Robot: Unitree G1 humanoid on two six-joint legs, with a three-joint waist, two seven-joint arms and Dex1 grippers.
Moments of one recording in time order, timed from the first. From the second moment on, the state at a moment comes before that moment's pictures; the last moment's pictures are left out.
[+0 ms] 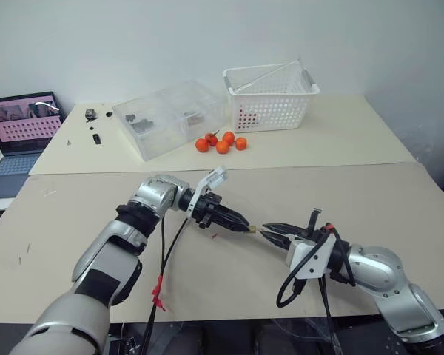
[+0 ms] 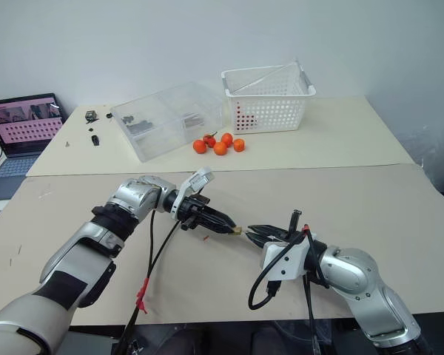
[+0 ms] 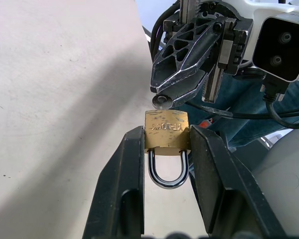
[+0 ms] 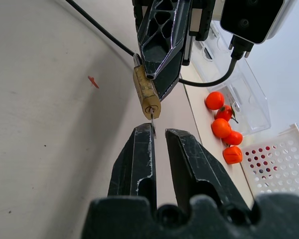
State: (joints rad) left arm -0.98 0.37 -0.47 0.68 -0.47 0.66 -1.60; right arm 0.01 -0.72 0.12 -0.49 -0.21 -0.18 0.68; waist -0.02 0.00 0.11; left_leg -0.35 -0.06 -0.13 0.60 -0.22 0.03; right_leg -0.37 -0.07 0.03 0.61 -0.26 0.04
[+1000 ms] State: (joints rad) left arm -0.98 0.36 -0.47 0.67 -0.43 0.63 -1.62; right arm -0.04 -0.74 0.12 -0.51 -0.05 0.00 0.84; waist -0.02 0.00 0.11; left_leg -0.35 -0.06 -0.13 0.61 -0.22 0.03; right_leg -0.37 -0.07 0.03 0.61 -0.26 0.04
